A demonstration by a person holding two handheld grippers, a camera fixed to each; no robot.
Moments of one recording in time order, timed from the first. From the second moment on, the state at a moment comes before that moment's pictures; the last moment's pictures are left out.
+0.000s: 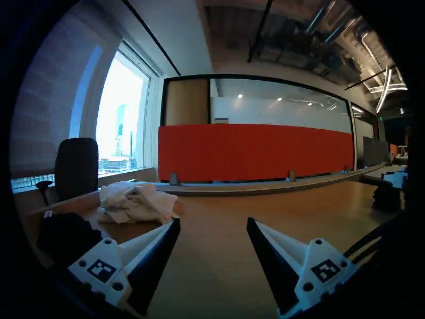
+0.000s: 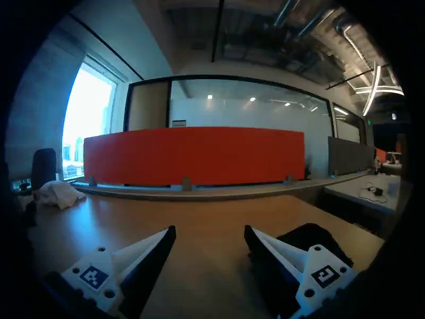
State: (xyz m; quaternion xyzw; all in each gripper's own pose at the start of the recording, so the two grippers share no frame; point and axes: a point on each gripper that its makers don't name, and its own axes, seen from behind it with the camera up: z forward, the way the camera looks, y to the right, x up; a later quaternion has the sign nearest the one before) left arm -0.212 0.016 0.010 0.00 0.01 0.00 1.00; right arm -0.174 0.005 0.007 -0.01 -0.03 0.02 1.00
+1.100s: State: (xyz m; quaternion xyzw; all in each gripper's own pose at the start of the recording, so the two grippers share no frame) left arm -0.213 0.016 0.010 0.00 0.01 0.00 1.00; right arm -0.178 -0.006 0.001 0.01 -0.01 0.02 1.00
